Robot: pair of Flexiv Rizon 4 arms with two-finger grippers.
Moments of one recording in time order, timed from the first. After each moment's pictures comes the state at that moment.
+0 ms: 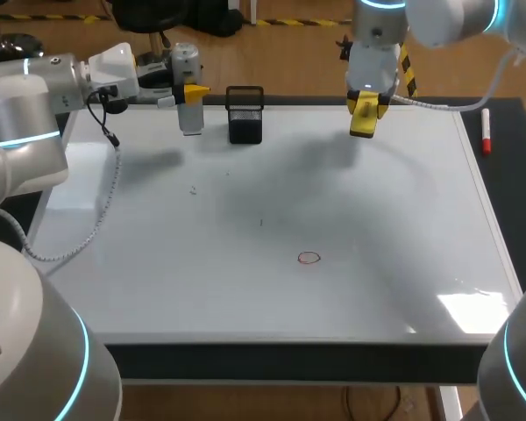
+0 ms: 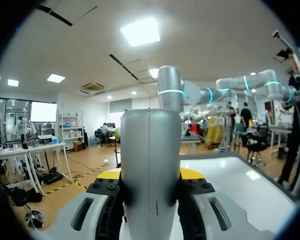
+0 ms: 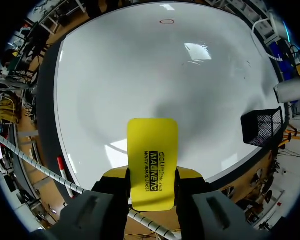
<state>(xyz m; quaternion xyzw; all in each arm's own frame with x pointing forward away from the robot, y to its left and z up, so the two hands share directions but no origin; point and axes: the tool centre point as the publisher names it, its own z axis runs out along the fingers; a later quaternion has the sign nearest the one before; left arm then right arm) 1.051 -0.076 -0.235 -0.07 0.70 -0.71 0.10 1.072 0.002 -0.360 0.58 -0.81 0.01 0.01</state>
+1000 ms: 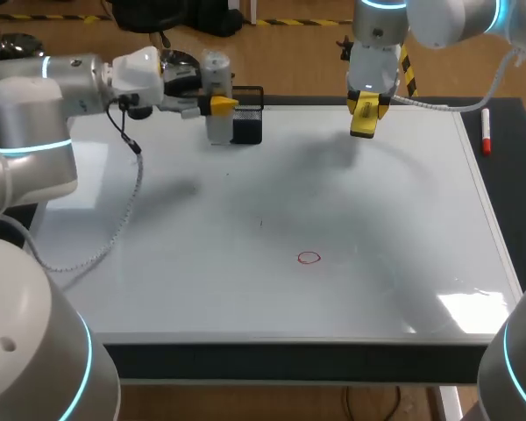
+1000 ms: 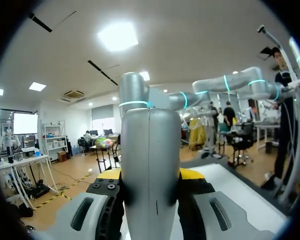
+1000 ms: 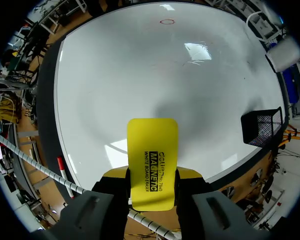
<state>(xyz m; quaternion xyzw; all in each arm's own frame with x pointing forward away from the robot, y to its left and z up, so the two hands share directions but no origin) 0.960 -0.146 -0.194 0.01 0.69 -0.72 0.07 1.071 0.001 -0.359 0.58 -0.81 0.01 0.00</state>
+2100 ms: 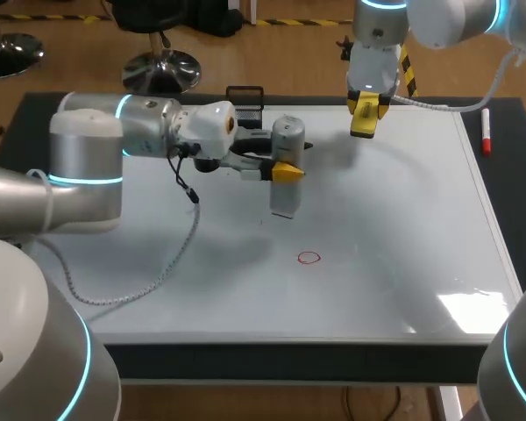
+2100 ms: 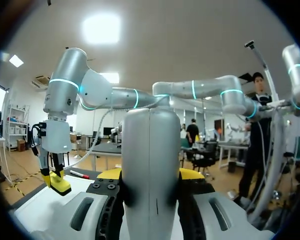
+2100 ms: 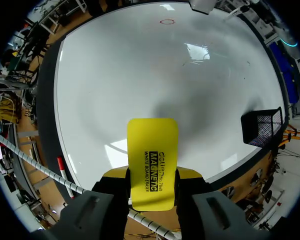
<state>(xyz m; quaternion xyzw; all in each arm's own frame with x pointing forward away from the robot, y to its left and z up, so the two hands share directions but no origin) 0.813 -0.259 -0.217 0.07 0.66 -0.74 -0.12 1.071 0.001 -0.359 0.58 -0.81 0.01 0.00</state>
